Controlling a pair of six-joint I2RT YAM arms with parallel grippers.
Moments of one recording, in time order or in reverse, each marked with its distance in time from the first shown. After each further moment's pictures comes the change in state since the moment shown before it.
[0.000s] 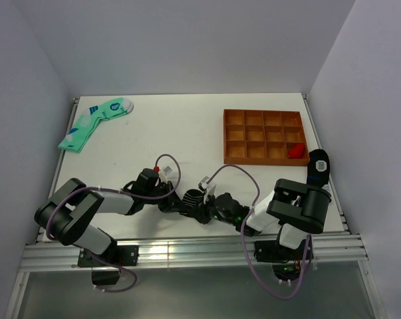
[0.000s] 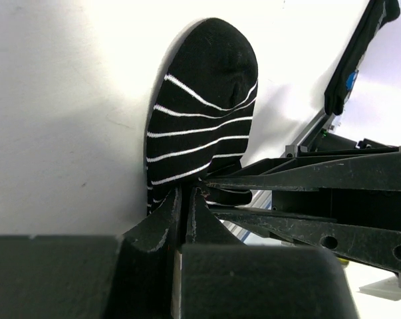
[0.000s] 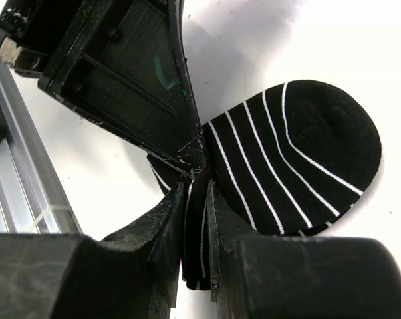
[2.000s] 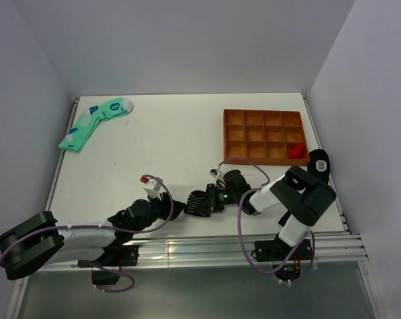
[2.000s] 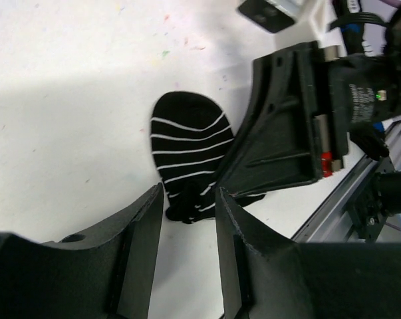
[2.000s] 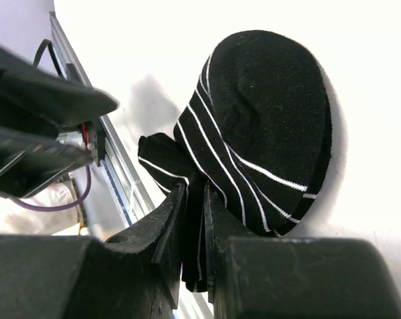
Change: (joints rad) left arm -0.385 -0.430 -0.305 0.311 -0.765 0.208; right arm -0.386 0.019 0.092 -0.317 -0.613 0.408
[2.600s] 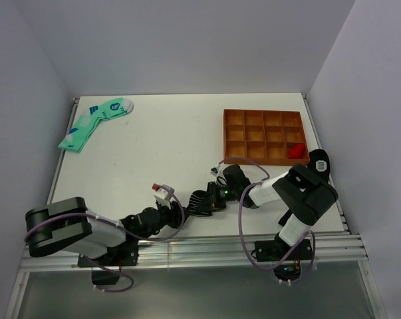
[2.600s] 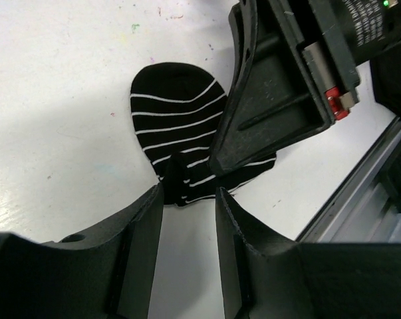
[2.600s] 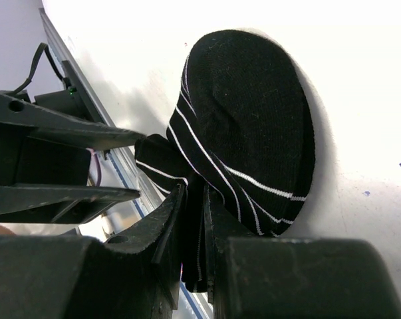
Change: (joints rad) left arm -0.170 0.256 -0.001 0.262 -0.119 0.111; right arm -0.058 -0.009 0.083 -0.239 -0.077 -0.007
